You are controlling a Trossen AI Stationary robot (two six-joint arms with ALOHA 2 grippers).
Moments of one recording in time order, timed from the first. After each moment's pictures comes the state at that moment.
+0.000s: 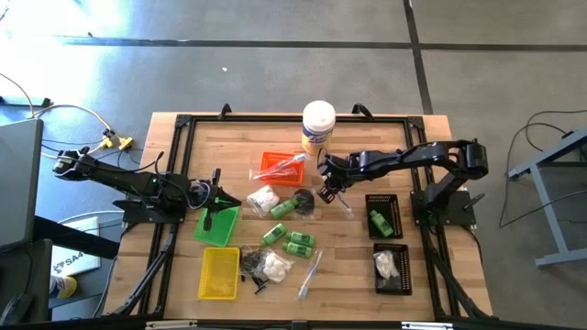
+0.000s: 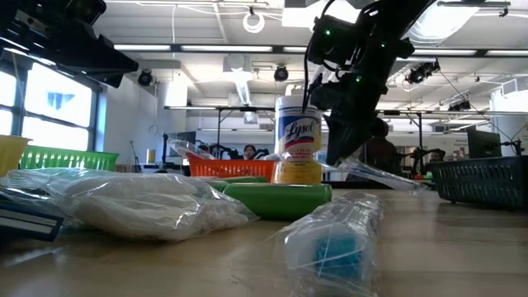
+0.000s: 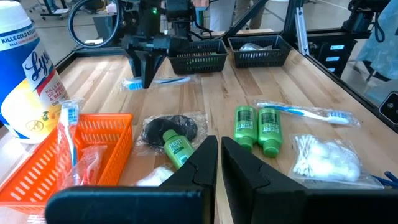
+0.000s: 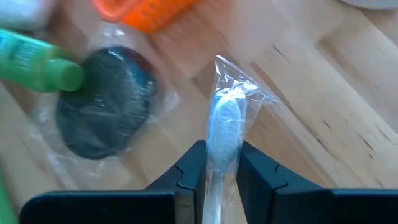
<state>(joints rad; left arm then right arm) -0.22 0.49 0.24 0.05 -0.17 -0.01 -0.15 1.64 0.99 -0.47 0.09 0.55</state>
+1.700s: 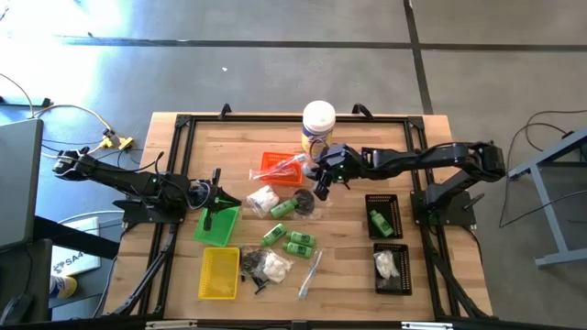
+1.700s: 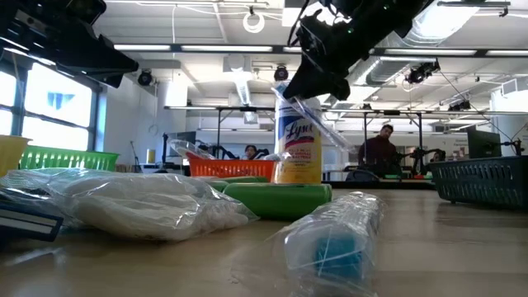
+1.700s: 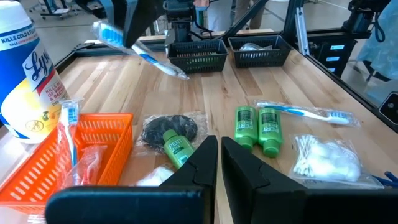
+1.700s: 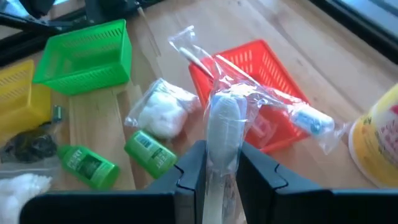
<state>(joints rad) -0.22 0.49 0.24 0.05 -0.17 -0.01 -0.12 1.49 0.99 -0.11 0.08 0.31</state>
